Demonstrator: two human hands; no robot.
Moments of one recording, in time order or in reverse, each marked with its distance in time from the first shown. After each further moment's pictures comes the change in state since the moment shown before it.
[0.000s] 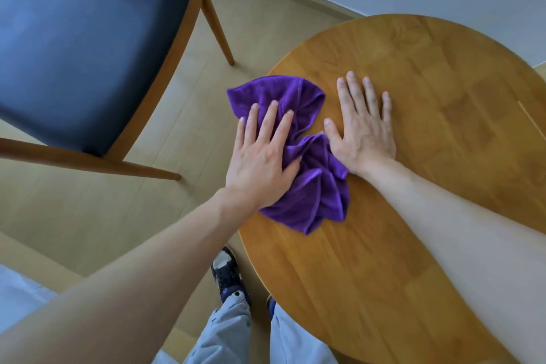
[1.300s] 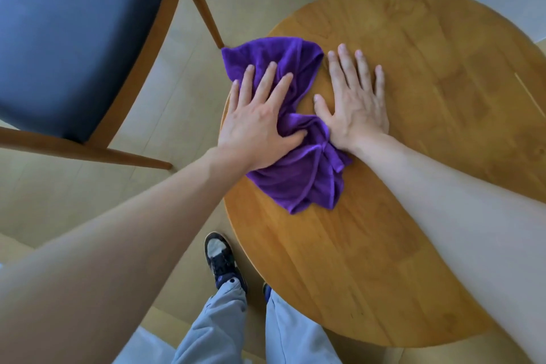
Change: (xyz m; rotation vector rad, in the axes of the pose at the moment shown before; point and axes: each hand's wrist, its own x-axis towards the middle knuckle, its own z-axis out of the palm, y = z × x) left_hand 0.022 0.008 -0.014 -0.069 -0.012 0.026; right_hand 0.000 -0.001 0.002 -0.036 0.032 0.000
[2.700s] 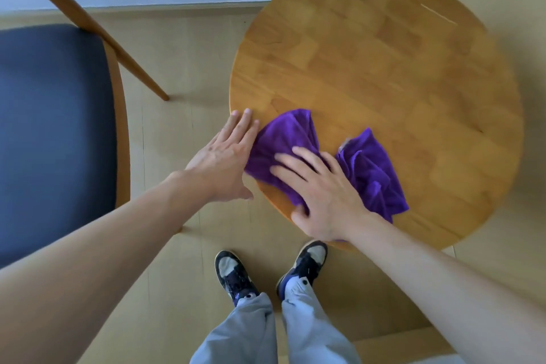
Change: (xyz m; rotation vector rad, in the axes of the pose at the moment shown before) left_hand -0.006 -0.098 -0.065 0.340 -0.454 0.593; right_hand -0.146 -0.159 -0.007 0.147 -0.081 0.041
